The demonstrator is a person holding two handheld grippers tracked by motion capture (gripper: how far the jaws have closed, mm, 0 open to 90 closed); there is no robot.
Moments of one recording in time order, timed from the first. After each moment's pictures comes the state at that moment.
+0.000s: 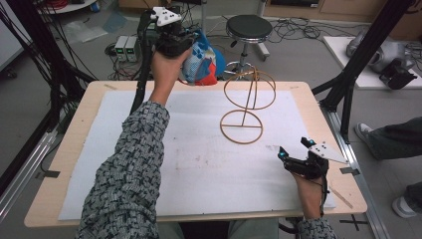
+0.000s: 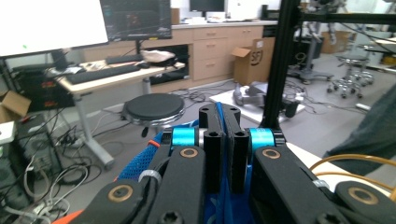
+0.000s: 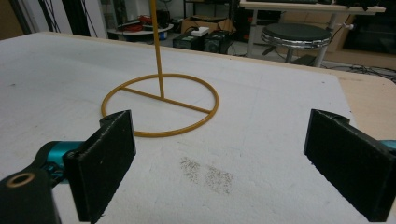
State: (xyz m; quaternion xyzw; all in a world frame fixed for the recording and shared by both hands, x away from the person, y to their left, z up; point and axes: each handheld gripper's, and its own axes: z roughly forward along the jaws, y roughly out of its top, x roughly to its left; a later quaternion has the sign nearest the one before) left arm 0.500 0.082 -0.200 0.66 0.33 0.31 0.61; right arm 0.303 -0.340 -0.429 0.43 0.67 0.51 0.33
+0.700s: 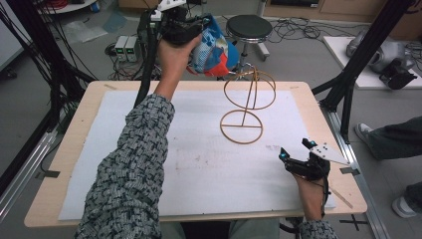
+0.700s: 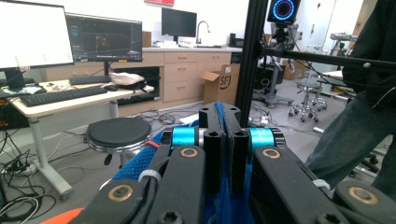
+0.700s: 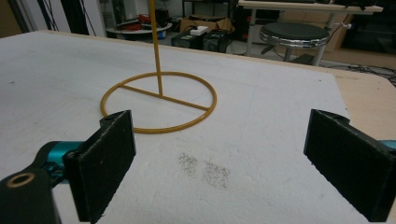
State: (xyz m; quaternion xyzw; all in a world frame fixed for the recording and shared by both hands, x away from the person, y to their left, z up) left arm 0.498 0.064 -0.169 0.64 0.30 0.26 0.66; right arm 0.299 -0.342 -0.429 0.44 0.66 0.51 0.33
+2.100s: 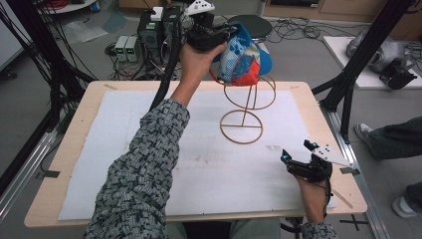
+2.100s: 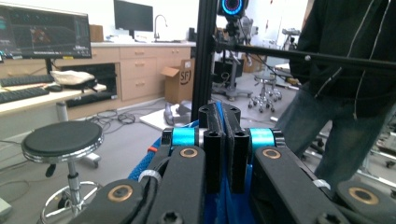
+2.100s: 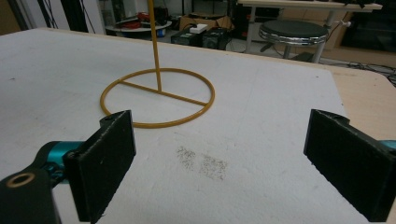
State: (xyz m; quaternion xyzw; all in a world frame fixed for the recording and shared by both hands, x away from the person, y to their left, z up) left arm 0.485 0.011 -0.176 0.67 0.25 0.20 0.67; right arm 0.294 -0.347 -0.429 0.44 0.67 0.50 0.33
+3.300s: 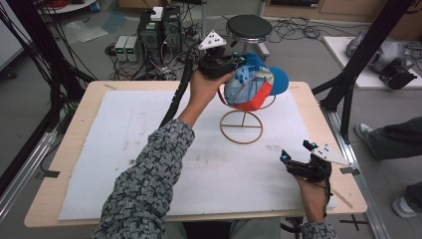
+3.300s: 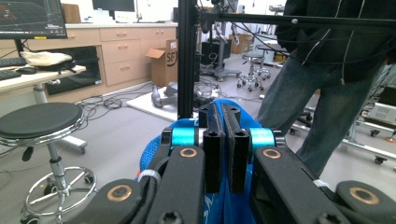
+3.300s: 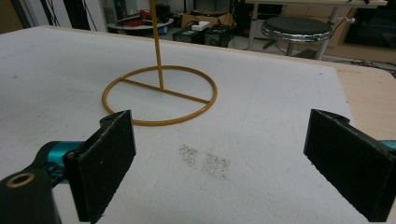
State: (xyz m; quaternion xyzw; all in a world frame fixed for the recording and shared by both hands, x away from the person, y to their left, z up) left arm 0.474 -0.014 -0.239 0.70 0.23 0.18 0.66; right arm 0.295 -0.346 -0.430 0.44 0.67 0.50 0.32
